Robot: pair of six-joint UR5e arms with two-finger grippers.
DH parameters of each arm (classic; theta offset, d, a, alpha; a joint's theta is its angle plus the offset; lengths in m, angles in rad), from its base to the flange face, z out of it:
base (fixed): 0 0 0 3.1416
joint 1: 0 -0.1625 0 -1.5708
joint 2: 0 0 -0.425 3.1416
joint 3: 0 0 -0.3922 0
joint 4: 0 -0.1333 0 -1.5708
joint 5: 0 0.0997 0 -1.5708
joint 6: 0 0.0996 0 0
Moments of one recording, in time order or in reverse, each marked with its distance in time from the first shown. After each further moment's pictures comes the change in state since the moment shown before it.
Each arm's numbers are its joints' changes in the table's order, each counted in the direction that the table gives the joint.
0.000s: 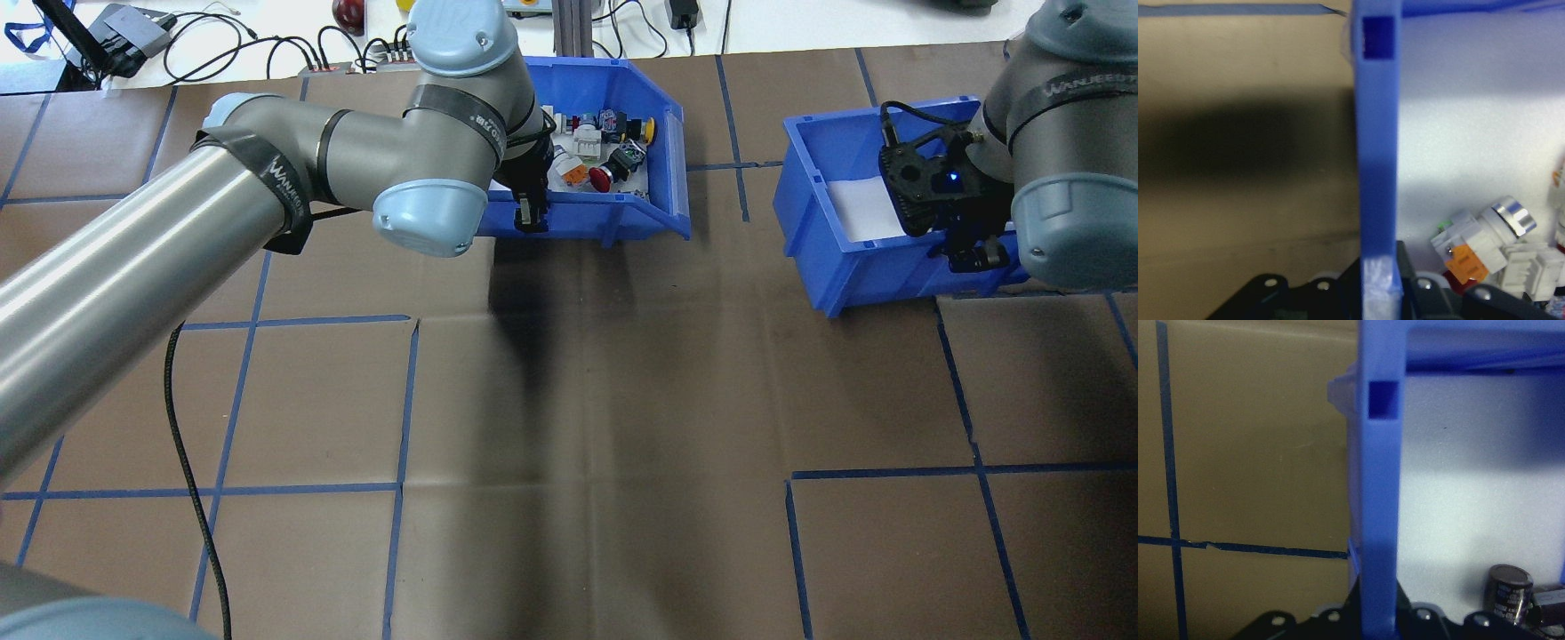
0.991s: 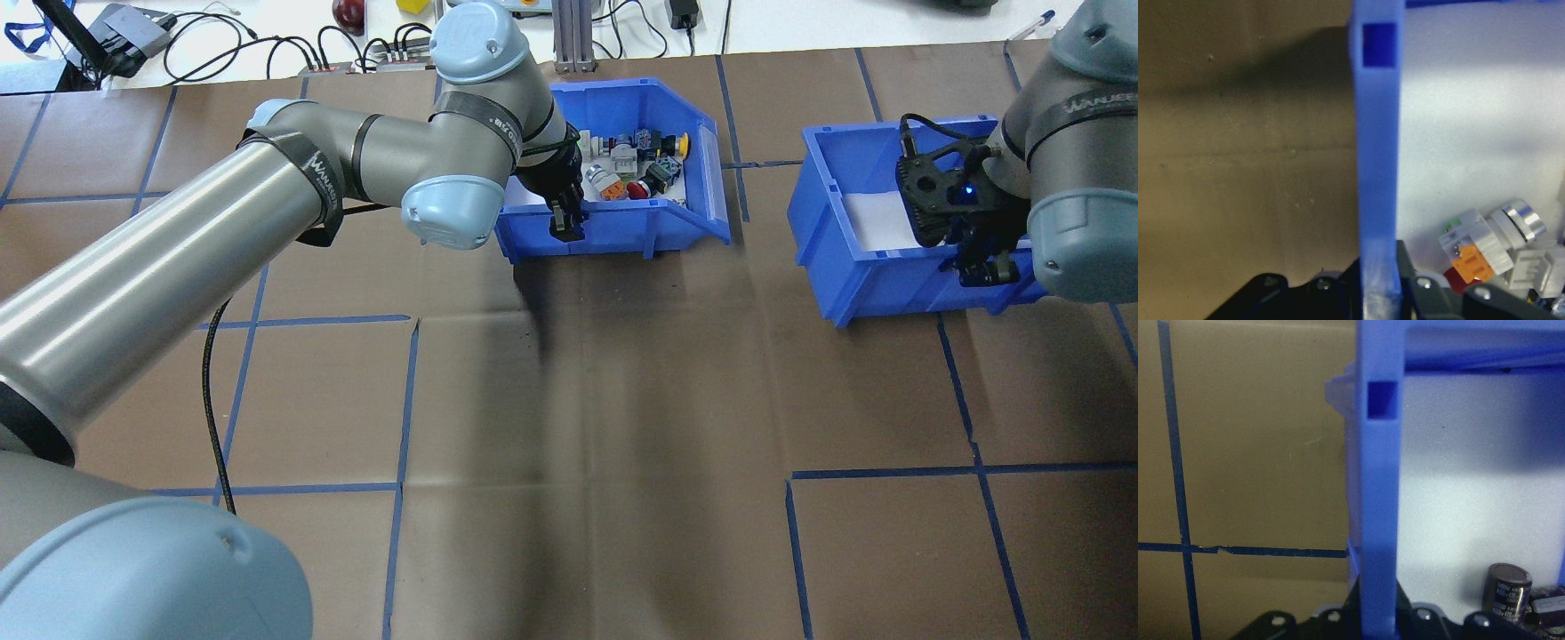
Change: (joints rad) left arm -0.004 -0.072 -0.022 -0.006 -0.131 -0.017; right arm 0.026 -0.005 -0.024 0.007 0.011 0.016
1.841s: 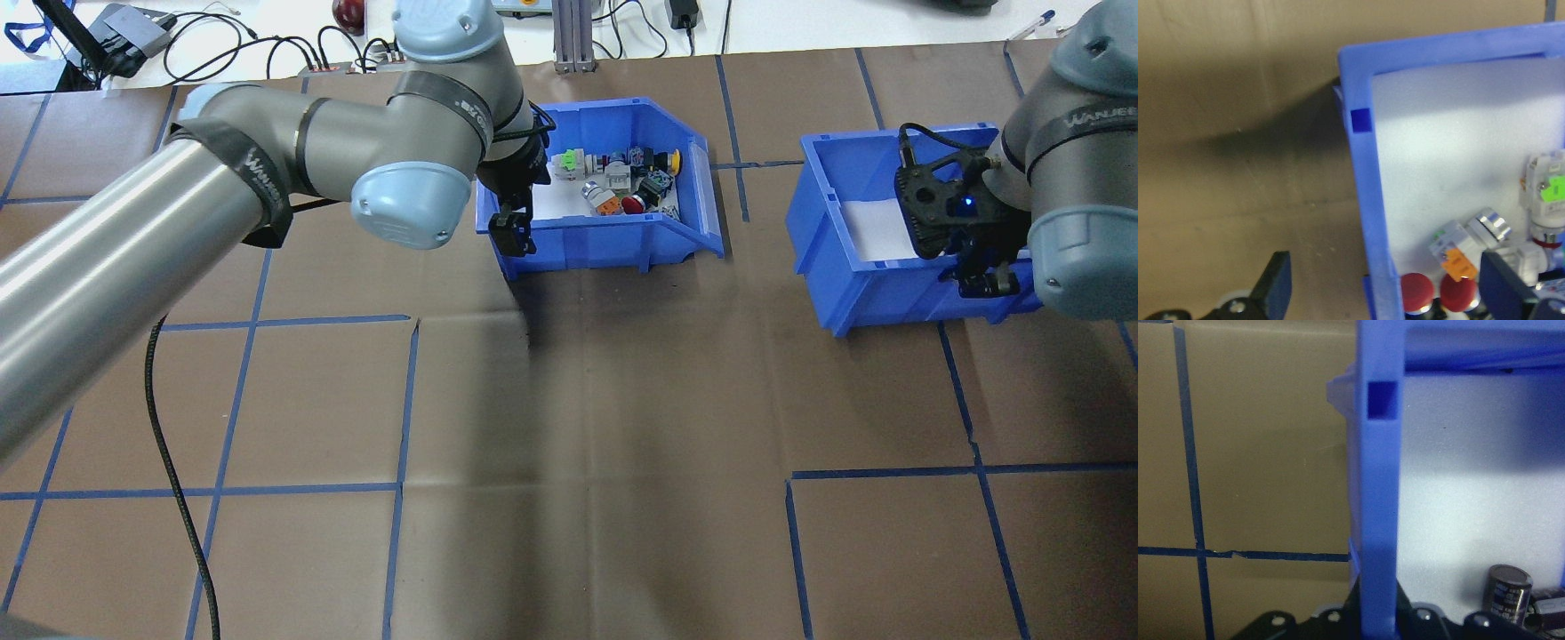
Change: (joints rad) left arm -0.041 0.185 0.047 0.205 0.120 0.321; right arm -0.002 -0.057 -0.061 0.003 -0.001 0.007
